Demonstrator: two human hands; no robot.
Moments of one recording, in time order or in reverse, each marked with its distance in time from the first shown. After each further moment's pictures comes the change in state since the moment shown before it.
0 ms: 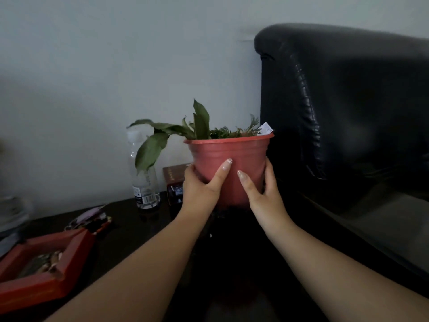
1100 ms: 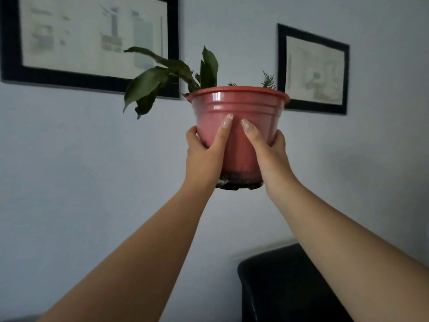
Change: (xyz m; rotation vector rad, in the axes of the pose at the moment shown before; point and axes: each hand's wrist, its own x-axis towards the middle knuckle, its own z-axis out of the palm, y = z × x) left_hand 0.018 0.809 0.003 -0.175 -0.015 0.440; right_hand 0.140 -0.829 0.002 0.124 0.076 -0.207
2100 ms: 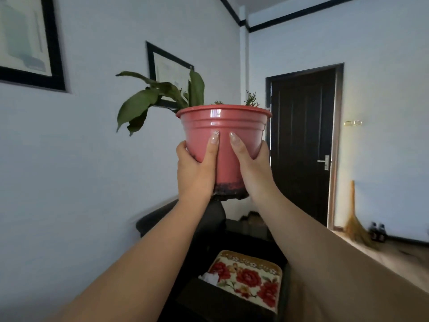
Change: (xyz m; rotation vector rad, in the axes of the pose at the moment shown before) left_hand -0.285 0.192 -0.065 -0.282 -0.421 -0.108; right_hand -0.359 -0.195 -0.029 -0.385 0.513 -0.070
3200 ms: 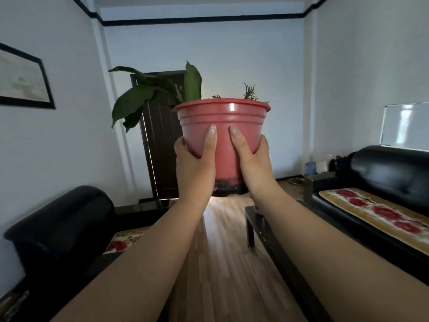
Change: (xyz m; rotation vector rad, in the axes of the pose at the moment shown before) left_hand -0.380 0.301 -0.038 -0.365 -0.499 -0.082; right_hand -0.431 -0.282 -0.151 -0.290 0.593 -0.089
